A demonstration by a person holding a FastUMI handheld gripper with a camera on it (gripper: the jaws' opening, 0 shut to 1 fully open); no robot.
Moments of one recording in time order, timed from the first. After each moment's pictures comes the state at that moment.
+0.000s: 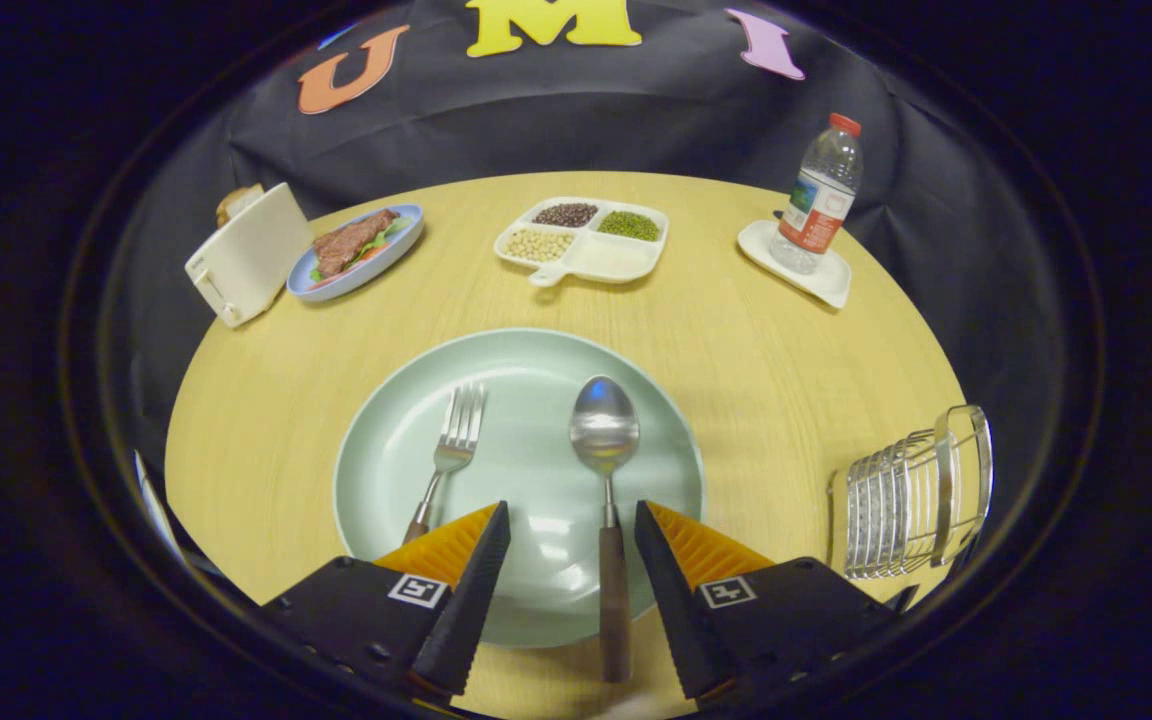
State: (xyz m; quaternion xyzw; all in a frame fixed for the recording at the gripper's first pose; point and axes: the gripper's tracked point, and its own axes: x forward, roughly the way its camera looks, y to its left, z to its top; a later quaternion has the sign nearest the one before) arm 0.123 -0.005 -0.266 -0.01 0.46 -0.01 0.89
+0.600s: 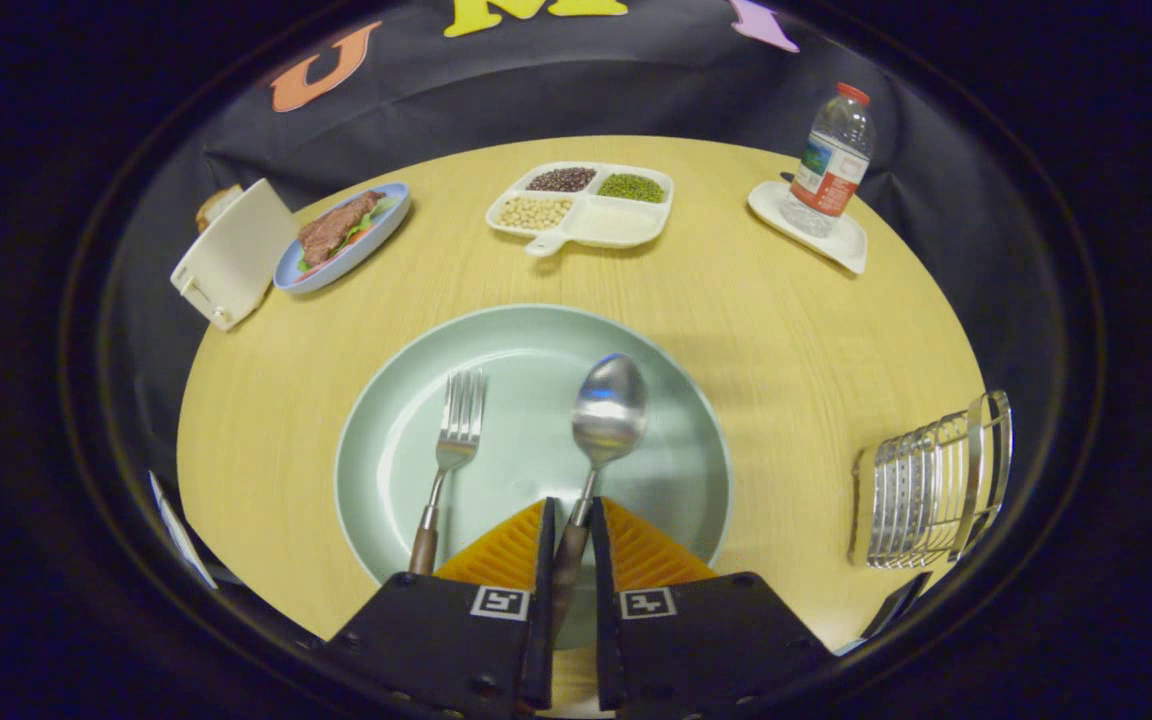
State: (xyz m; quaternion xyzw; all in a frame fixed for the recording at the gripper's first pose) arm 0.123 0.001 -0.277 0.03 0.50 -0.01 0.86
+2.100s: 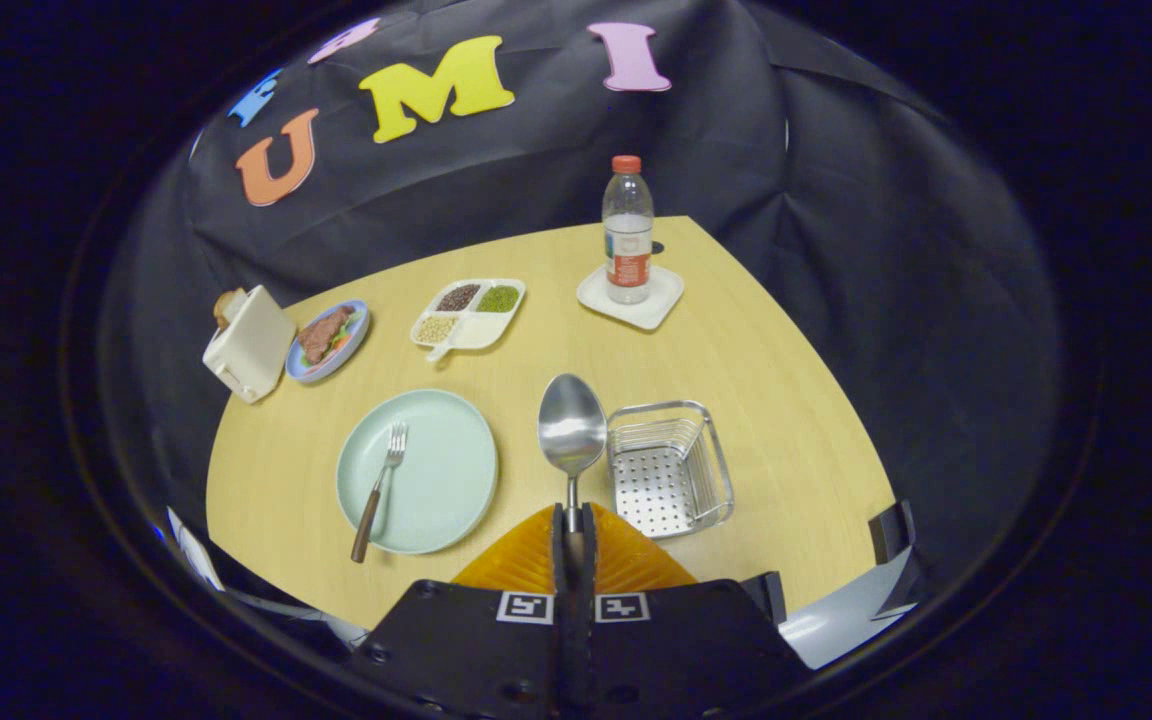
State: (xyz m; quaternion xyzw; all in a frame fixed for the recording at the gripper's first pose) arm 0.029 -0.152 -0.157 0.08 0.40 -0.06 0.91
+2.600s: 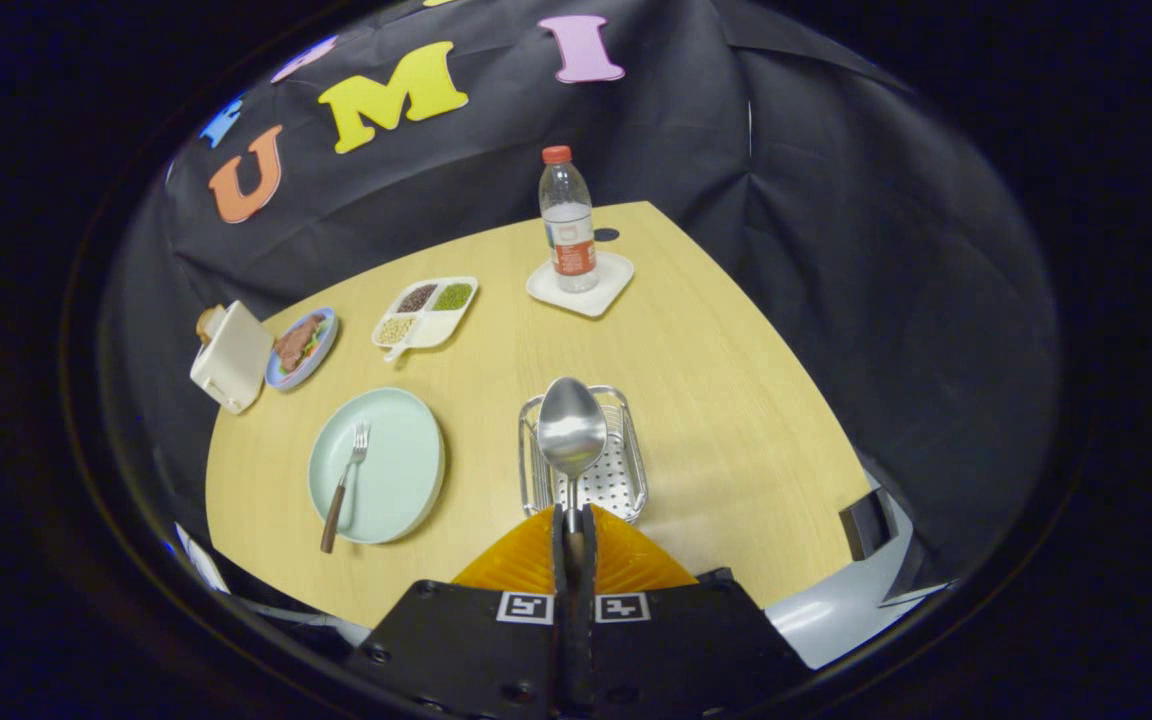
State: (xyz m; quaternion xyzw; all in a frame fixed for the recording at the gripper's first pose) arm 0.017 -0.195 -0.168 0.10 0.42 -0.08 0.90
